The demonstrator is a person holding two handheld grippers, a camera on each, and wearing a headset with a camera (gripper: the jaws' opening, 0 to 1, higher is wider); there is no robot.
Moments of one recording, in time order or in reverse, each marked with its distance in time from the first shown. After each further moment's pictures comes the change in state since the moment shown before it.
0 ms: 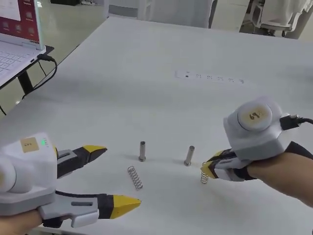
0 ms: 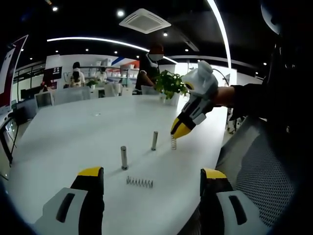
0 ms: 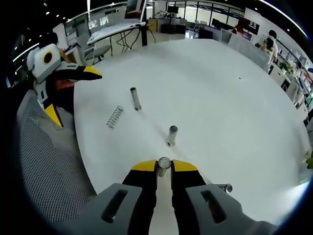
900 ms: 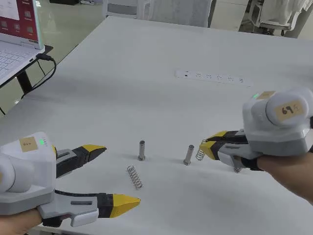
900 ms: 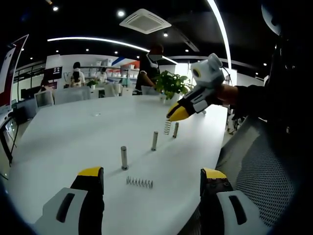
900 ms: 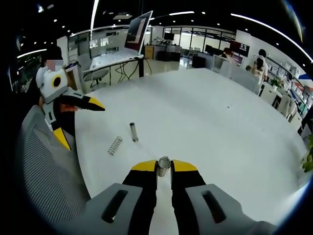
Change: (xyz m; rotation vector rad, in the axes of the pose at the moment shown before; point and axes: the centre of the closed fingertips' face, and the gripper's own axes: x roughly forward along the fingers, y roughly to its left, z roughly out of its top) left arm 0.000 0.000 0.000 -0.004 -0.003 0.000; right arm -0.028 -0.006 0.044 -0.013 -0.246 -0.062
